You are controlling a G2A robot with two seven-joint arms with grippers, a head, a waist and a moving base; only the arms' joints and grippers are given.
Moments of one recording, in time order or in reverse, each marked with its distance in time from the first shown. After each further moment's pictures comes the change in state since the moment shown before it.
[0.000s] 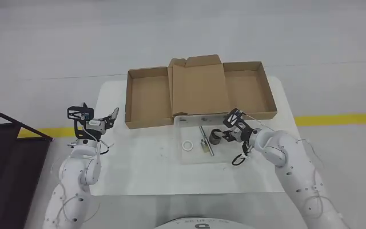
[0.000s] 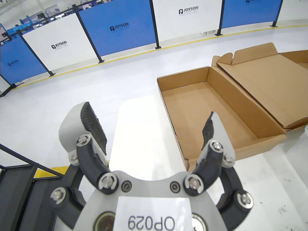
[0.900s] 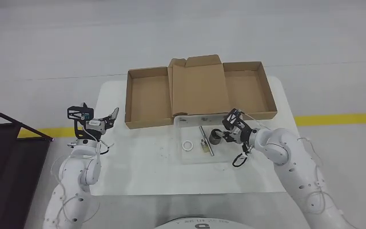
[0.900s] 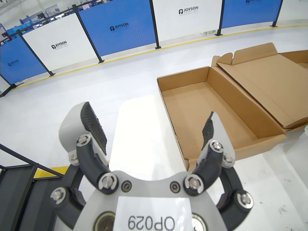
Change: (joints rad) left arm 0.000 0.000 0.000 0.000 0.000 0.000 0.000; right arm 0.042 0.014 -0.031 0.033 0.152 -0.003 0.144
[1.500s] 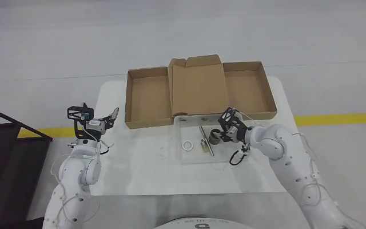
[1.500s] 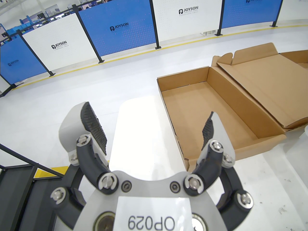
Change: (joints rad) left arm 0.000 0.000 0.000 0.000 0.000 0.000 0.000; right arm 0.073 0.001 -0.066 0.057 0.075 0.026 0.099
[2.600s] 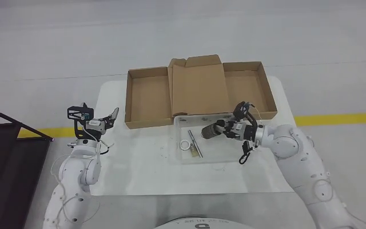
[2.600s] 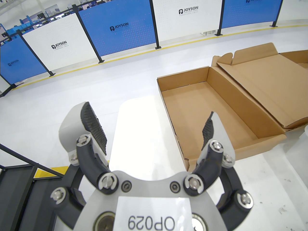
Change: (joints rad) left arm 0.000 0.000 0.000 0.000 0.000 0.000 0.000; right arm -0.013 0.034 0.079 0.079 0.479 -0.234 -0.071
